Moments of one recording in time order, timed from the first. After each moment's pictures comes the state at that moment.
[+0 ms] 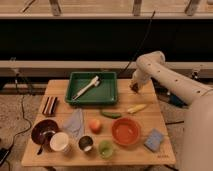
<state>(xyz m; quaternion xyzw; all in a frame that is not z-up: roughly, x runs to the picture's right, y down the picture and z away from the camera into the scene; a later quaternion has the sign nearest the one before) 0.200 -0.014 0.881 -0.17 -0.12 -0.41 0.89</state>
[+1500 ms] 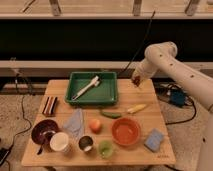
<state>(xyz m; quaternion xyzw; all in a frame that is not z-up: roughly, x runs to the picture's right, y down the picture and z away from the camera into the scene) 0.199 -0.048 0.827 -0.12 -0.15 -0.40 0.90</state>
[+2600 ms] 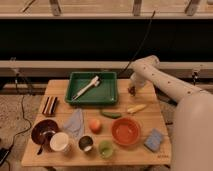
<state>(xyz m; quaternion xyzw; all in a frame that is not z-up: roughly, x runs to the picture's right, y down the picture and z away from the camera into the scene) 0.194 0.015 0.930 -0.20 -0.11 -0.38 0.90</state>
